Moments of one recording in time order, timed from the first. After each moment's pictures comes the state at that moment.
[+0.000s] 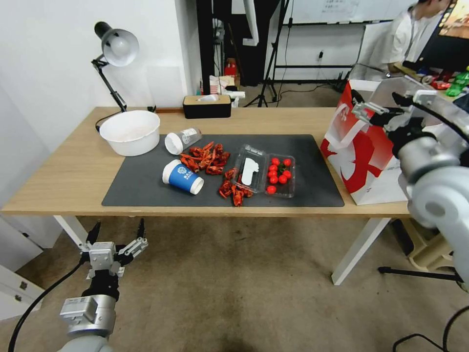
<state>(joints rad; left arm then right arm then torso) 1.80 -1.44 -0.70 -2.21 -0.14 -0.09 -0.07 -1.06 0.74 0.55 2.19 0.93 -0.18 0.34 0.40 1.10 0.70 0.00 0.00</state>
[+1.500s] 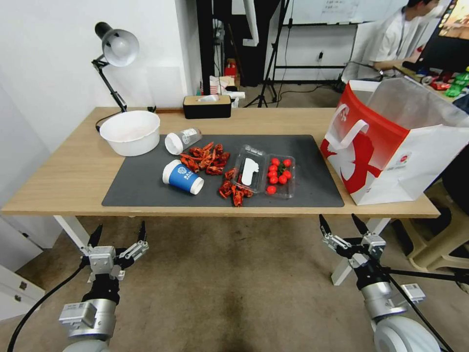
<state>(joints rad) 1.81 -1.43 -0.70 -2.18 -0.17 -0.14 -0.04 -1.67 1.12 0.58 1.99 0.56 0.28 -0.05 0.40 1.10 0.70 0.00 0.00</state>
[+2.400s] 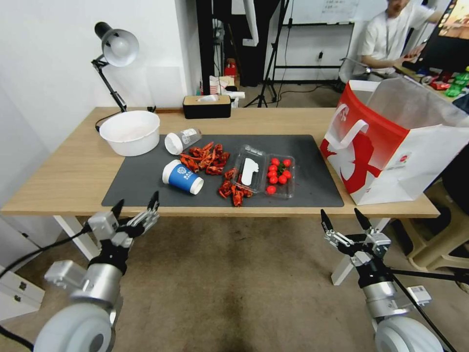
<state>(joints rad) 1.67 -1.18 -0.63 -2.39 -0.94 0.13 -0.18 -1.66 1.10 0.55 2.03 0.56 0.32 -0.05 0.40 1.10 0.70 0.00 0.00</state>
